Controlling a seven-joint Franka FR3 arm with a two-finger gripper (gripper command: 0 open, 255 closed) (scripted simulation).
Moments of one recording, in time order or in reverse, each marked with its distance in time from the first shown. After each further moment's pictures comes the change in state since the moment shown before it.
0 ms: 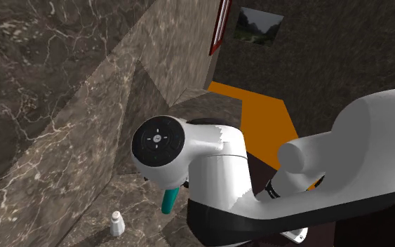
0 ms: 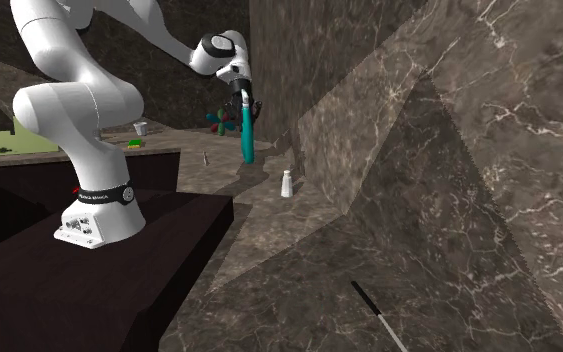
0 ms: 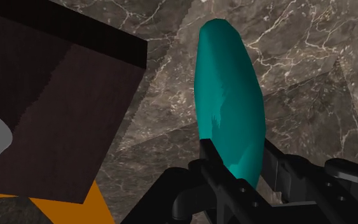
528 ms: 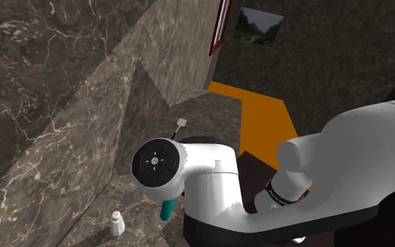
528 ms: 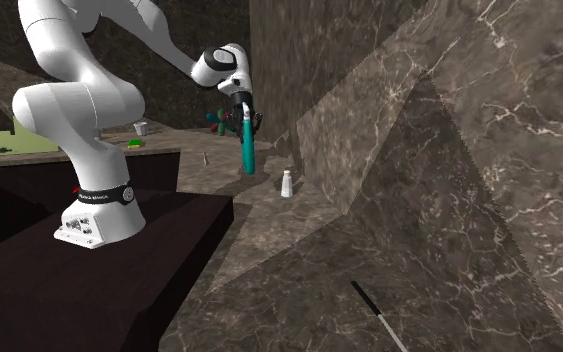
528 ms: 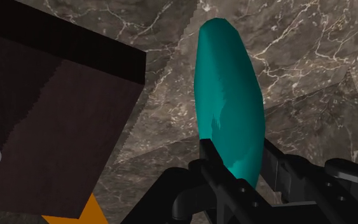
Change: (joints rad) arm -0.084 -0.006 0.118 -0.036 0.031 0.092 0.018
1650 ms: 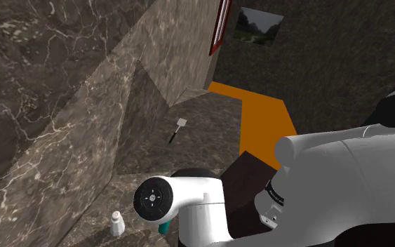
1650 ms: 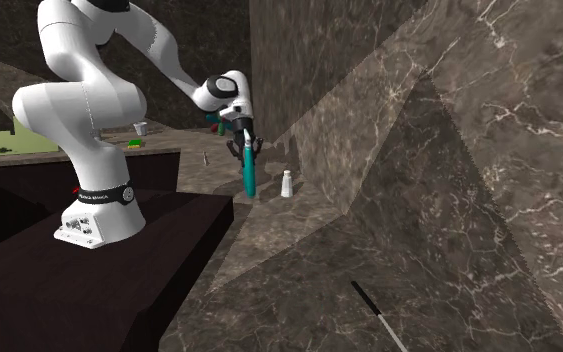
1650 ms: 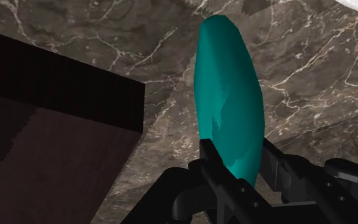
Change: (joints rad) arm -0.201 -0.066 0.275 -0.038 0.105 0.183 0.013
